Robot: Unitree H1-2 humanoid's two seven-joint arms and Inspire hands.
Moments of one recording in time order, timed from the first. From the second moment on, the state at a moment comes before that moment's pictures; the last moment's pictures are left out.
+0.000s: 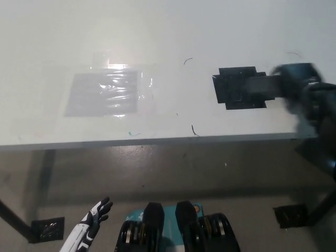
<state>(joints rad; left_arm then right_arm) 0.12 0.23 -0.05 0.15 0.05 -0.41 -0.19 -1.07 -0.33 0.69 1.13 -0.68 0.02 0.06</state>
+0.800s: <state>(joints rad) 0.11 0.23 -0.05 0.15 0.05 -0.41 -0.20 -1.08 -0.30 0.62 1.13 -0.66 0.00 0.13</state>
